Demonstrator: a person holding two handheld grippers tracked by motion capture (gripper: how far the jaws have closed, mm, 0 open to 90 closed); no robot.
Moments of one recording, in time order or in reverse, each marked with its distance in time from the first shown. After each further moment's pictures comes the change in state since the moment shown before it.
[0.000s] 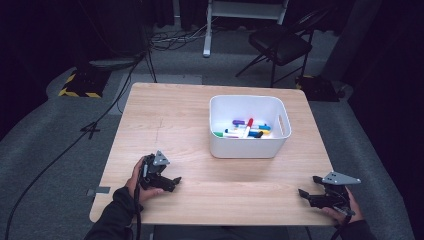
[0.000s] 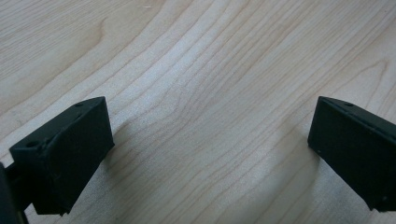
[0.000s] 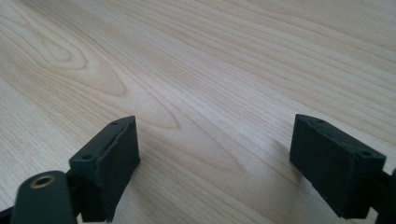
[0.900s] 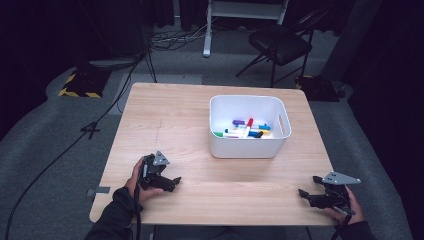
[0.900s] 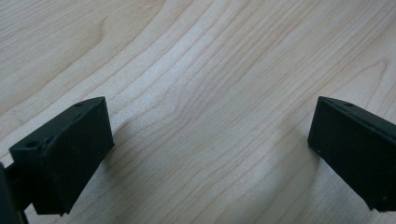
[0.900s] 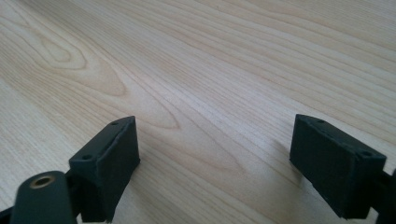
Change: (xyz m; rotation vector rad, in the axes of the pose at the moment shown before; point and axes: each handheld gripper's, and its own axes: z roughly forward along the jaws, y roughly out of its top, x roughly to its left) left arm 0.000 0.000 0.000 0.000 0.000 0.002; right arm 0.000 0.000 0.000 0.000 -0.001 0.002
